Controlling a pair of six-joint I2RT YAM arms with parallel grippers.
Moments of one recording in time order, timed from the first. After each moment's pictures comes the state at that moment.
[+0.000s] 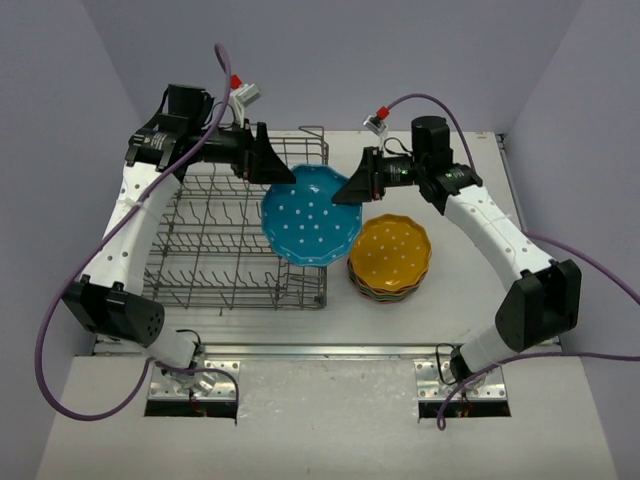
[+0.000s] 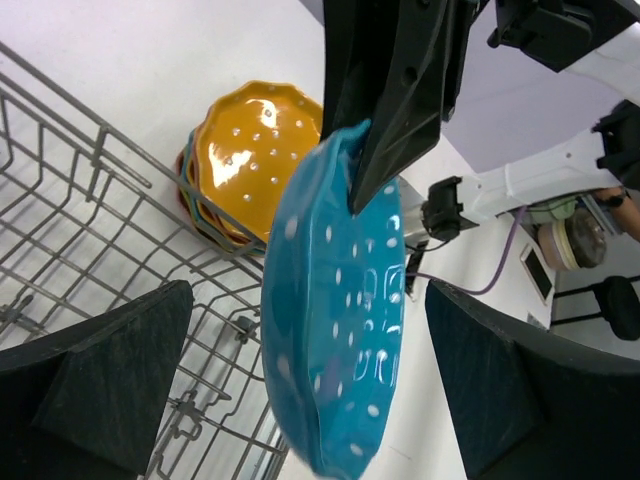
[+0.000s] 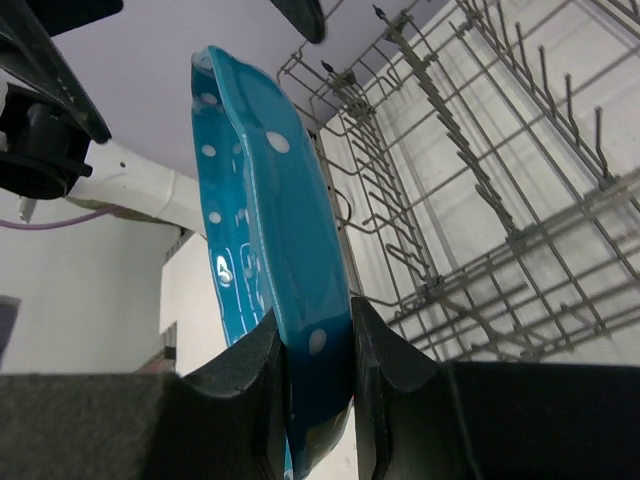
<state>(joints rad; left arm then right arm) -0.16 1.53 1.79 -0.92 1.04 -0.08 0.37 1.55 1.37 -0.24 -1.07 0.40</state>
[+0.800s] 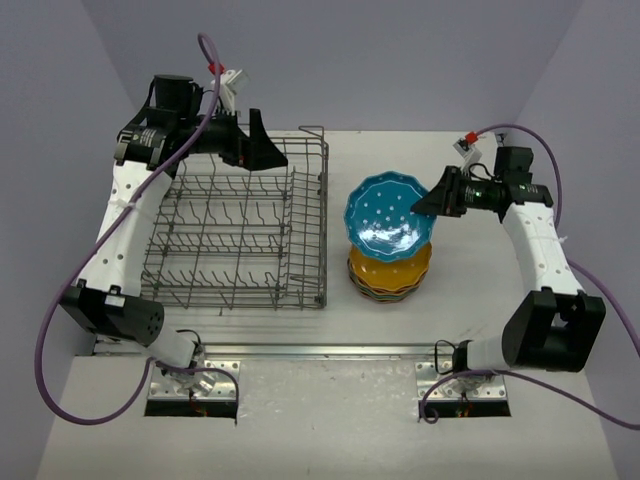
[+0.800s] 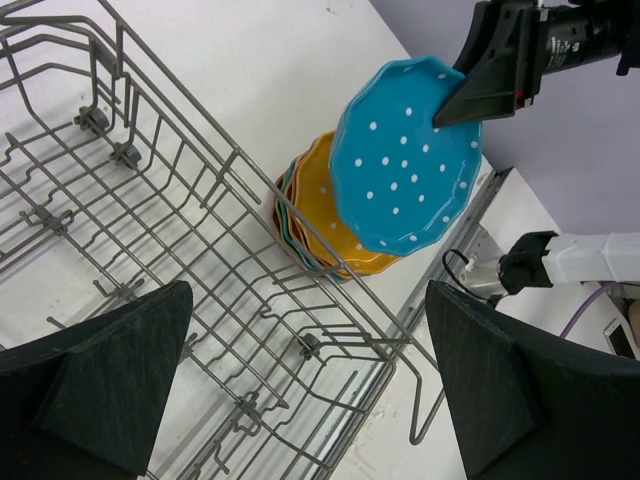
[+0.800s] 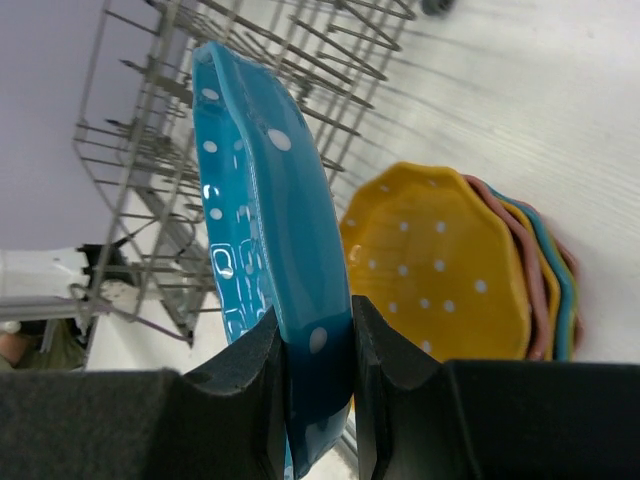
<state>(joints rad) -0.13 1.53 1.85 -0.91 0.81 -0.11 -0.15 1.39 1.17 -0.64 -0.97 0.07</state>
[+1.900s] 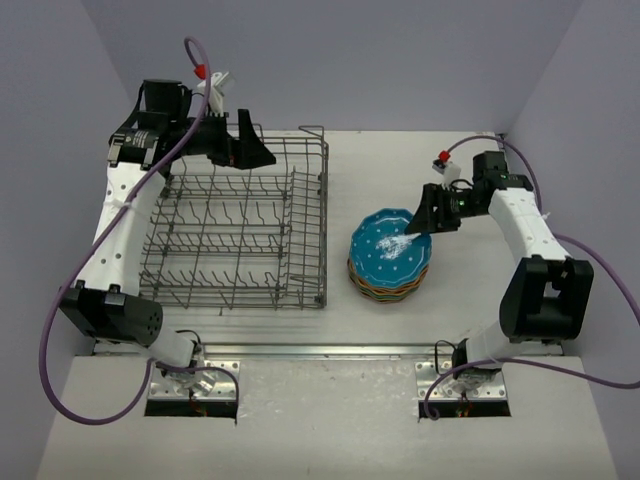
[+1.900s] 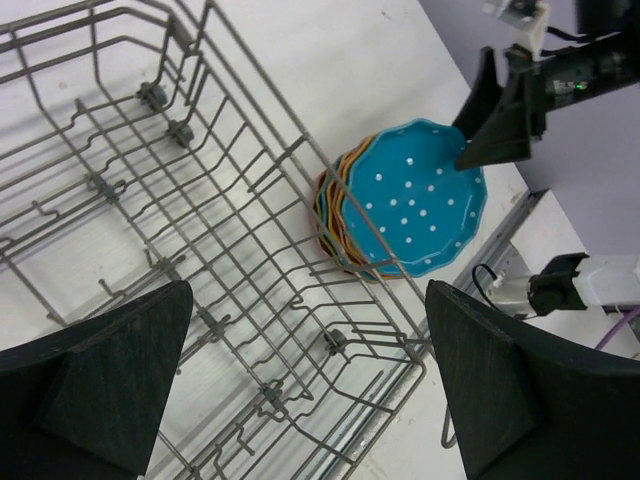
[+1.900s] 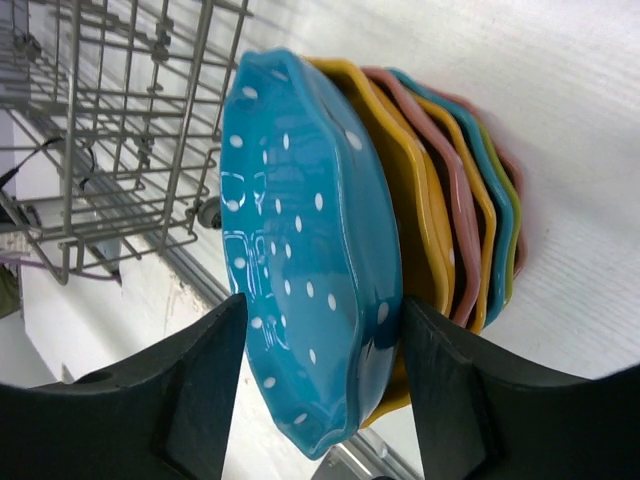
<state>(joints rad) -0.06 1.51 1.81 -0.90 0.77 -0.10 -0.09 1.56 1.20 -0.86 -0.78 -0.17</state>
